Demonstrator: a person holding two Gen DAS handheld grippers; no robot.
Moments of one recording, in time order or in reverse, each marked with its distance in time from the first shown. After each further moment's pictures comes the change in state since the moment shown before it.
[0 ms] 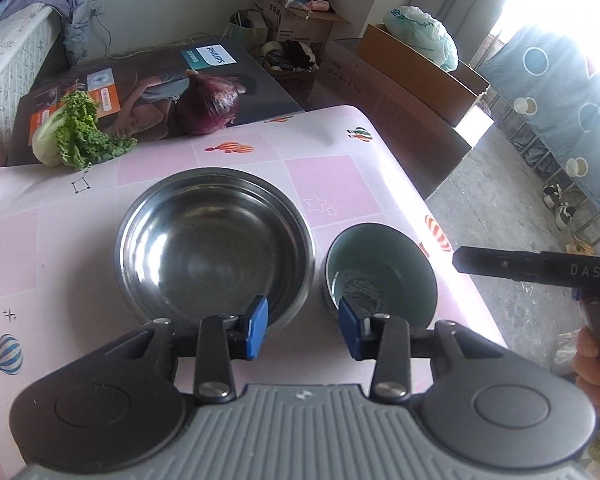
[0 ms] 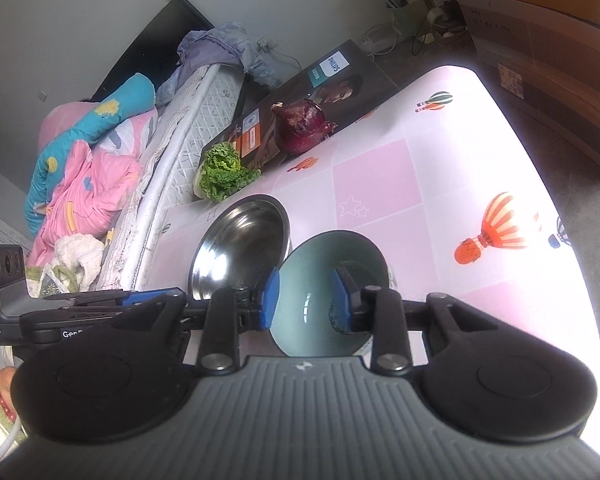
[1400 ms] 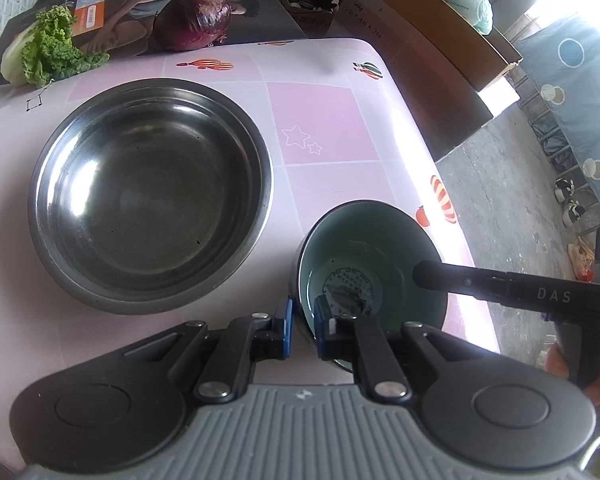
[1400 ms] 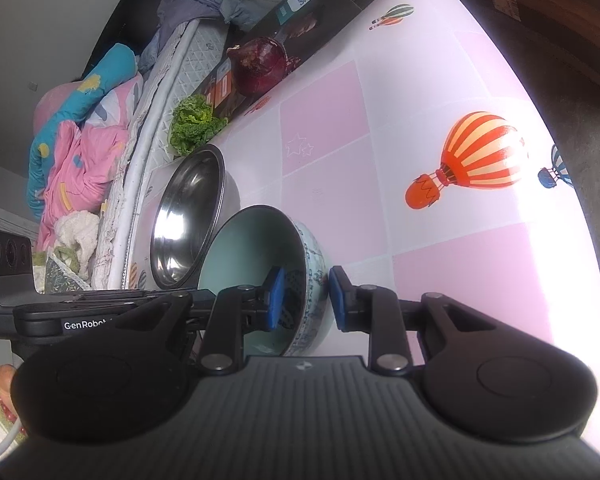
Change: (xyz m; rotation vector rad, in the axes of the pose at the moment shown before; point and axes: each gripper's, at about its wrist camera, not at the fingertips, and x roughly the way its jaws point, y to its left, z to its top) left arm 0.066 -0.024 0.000 -0.125 0.171 0.016; right arm 0.056 -0.064 -0.001 0.090 0.190 0.059
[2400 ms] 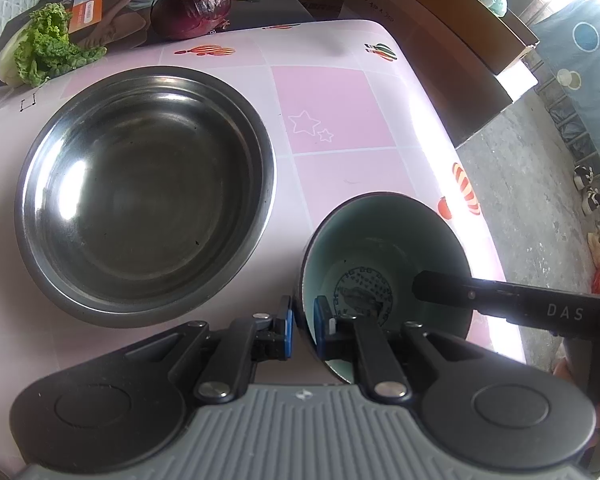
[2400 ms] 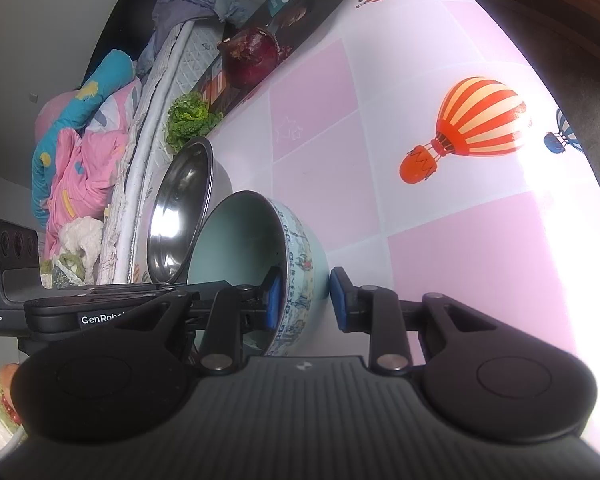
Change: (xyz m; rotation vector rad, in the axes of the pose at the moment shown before) left arm 0.021 -0.006 0.005 0.008 0.039 0.056; right arm 0.014 -0.015 -0.012 0.044 0.005 0.026
